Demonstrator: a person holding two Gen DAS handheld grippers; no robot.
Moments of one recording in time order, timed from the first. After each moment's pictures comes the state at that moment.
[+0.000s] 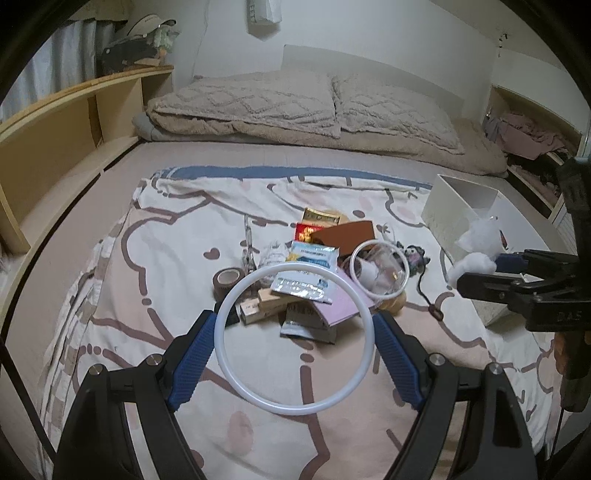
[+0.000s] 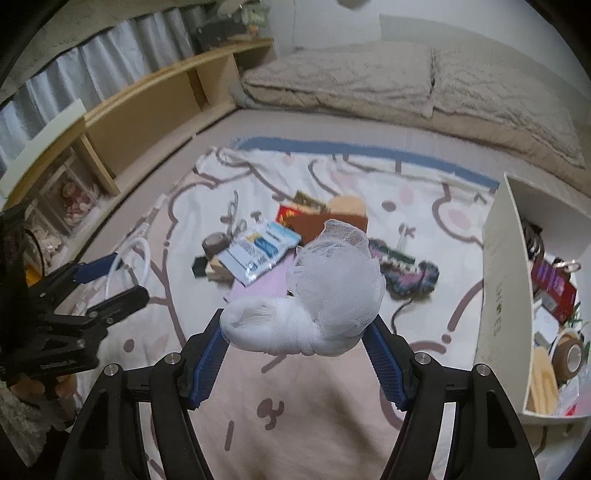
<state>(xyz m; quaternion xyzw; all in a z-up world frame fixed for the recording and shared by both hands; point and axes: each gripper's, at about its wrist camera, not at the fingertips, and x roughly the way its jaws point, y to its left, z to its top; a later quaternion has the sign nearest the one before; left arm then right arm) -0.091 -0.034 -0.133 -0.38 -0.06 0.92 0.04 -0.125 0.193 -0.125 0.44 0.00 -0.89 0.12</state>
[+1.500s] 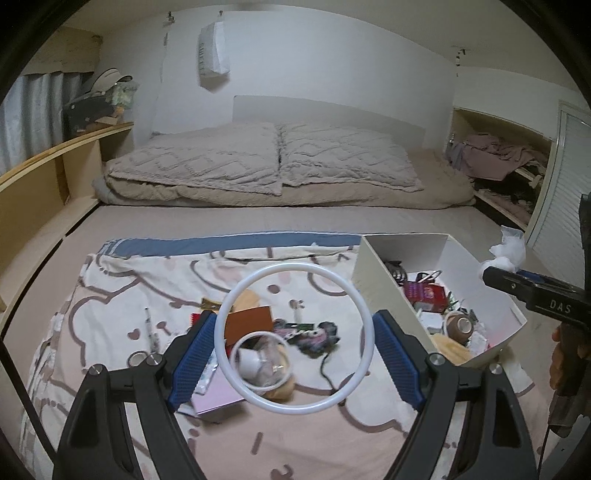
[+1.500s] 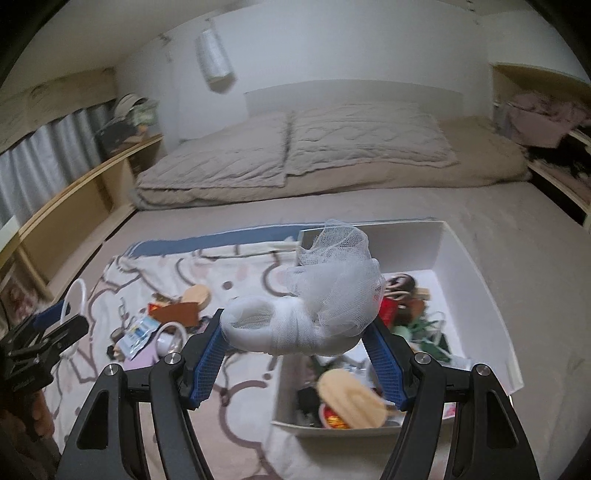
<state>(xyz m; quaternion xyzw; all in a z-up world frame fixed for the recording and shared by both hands) -0.124 0.096 -0.059 -0.30 -0.05 0.95 0.08 -0.076 0.372 -0.055 0.33 -0.06 -0.94 -0.05</state>
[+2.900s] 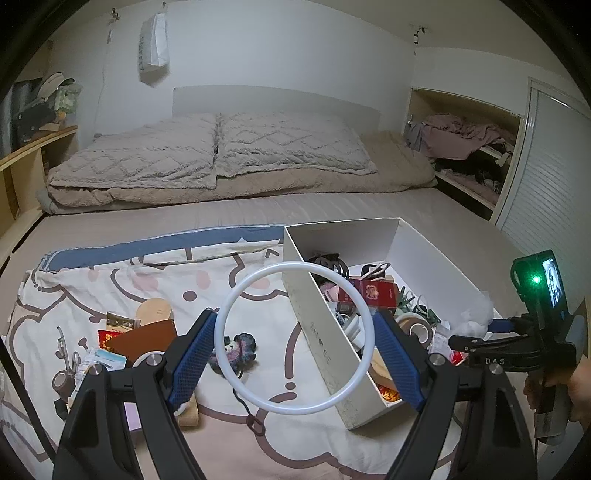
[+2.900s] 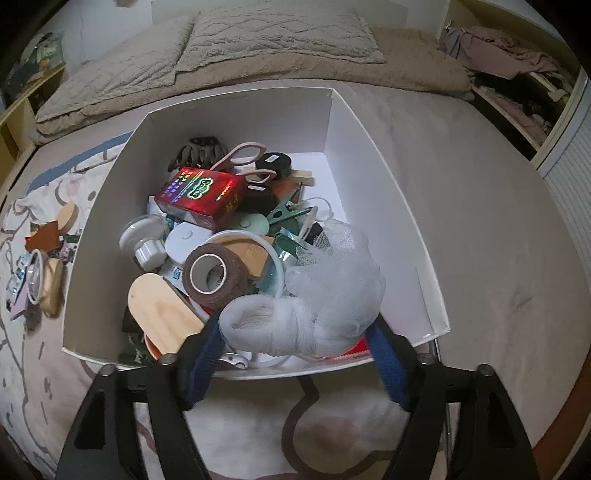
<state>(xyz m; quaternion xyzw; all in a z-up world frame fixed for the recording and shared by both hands) -0.167 0.192 -0.073 -0.31 -0.04 0.94 0.15 -0.076 0.468 -0.141 0.52 -0.02 -0.84 -0.16</state>
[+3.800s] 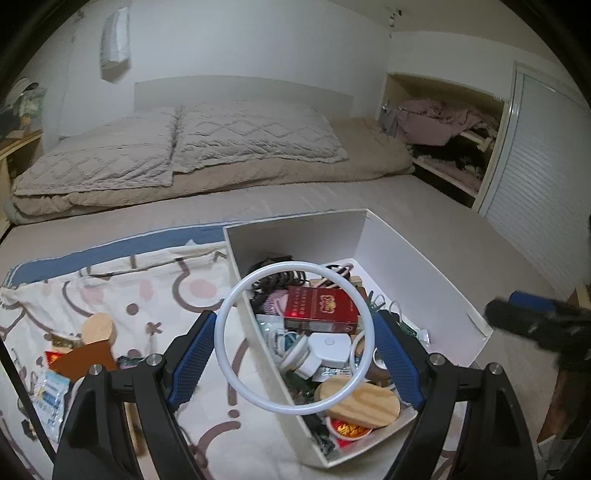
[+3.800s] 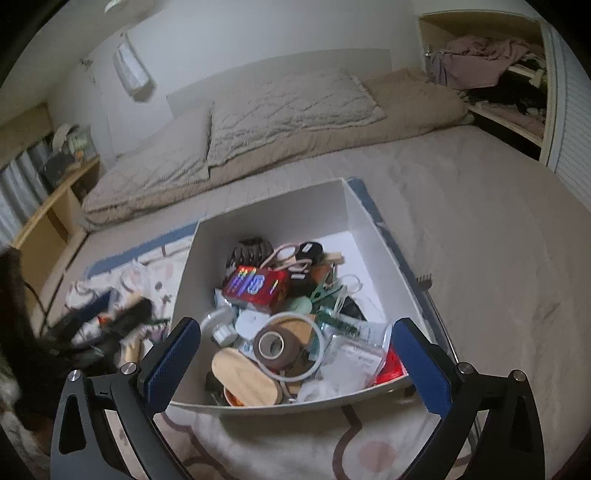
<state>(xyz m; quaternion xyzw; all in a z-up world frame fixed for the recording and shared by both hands) -0.206 0.267 -0.086 -0.33 -0.03 0.92 0.20 -0.050 0.479 -0.069 0.37 -0.13 -0.91 -0.10</state>
